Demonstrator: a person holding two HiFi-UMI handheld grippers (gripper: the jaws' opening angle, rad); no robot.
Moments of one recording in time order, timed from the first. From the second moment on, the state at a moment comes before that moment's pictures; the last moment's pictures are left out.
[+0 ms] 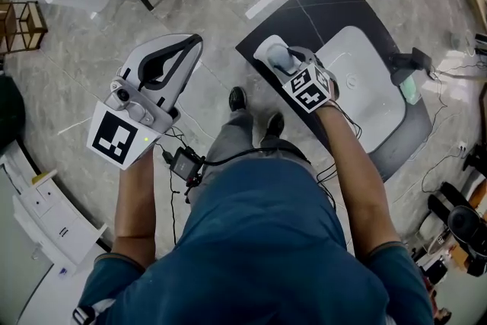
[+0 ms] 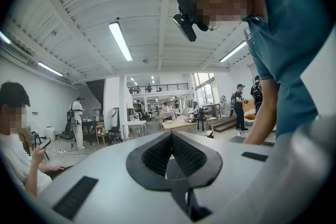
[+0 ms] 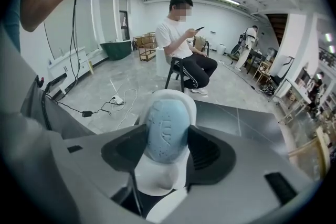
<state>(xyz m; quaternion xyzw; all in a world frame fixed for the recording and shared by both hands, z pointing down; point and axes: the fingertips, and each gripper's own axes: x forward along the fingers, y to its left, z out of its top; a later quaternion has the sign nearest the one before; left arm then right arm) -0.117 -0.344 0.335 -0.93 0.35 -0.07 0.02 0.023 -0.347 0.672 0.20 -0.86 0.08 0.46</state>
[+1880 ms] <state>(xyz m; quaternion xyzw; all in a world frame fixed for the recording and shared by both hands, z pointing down) -0.076 -0.320 0.311 -0.94 0.33 -0.06 0.05 0.056 -0.341 0.585 0.26 -0.88 0.08 0.38</state>
